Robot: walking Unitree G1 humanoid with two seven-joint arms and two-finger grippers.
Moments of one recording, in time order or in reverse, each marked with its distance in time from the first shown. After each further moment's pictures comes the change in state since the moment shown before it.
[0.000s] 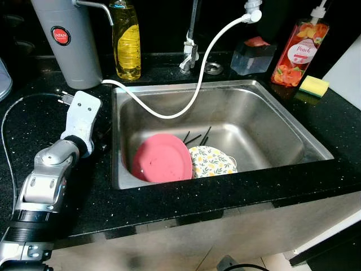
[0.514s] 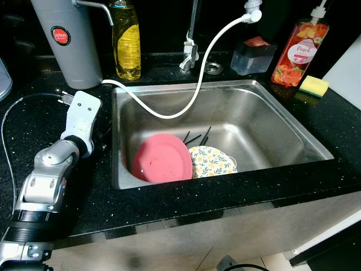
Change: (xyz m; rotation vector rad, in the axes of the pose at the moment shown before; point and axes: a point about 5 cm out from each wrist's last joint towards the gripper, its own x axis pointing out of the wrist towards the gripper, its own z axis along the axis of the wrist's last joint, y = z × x) left arm 0.000 0.000 0.000 0.000 0.000 0.000; right arm 0.000 0.000 0.000 -0.002 0.000 0.000
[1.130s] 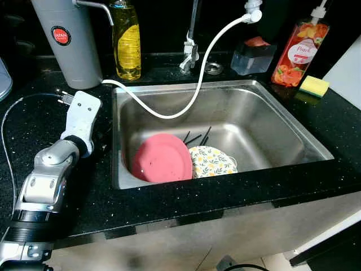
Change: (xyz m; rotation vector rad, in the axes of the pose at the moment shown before) left arm 0.000 0.000 0.000 0.000 0.001 -0.001; right arm 0.000 0.000 0.000 -0.011 0.000 0.001
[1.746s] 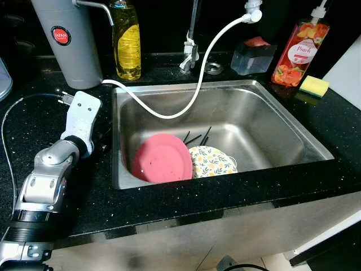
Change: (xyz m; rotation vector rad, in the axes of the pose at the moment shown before) left arm 0.000 0.000 -0.001 -0.003 0.007 0.000; right arm 0.000 0.000 0.000 0.004 0.000 -0.002
